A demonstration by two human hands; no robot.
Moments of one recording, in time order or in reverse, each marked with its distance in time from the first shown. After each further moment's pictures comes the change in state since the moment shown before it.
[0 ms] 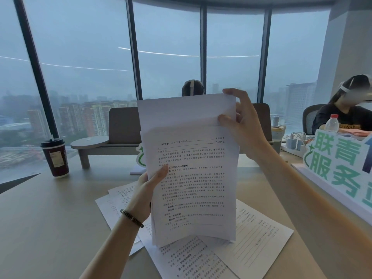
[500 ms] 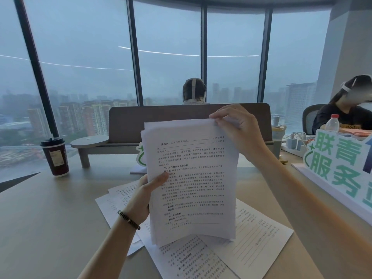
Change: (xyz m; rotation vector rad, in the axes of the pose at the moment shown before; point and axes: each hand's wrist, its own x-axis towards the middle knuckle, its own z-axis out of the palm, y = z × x) left_hand 0.000 -0.005 -0.011 0.014 -0.083 -0.036; right_hand -0.003 0.015 0.004 -0.116 -0.005 -0.120
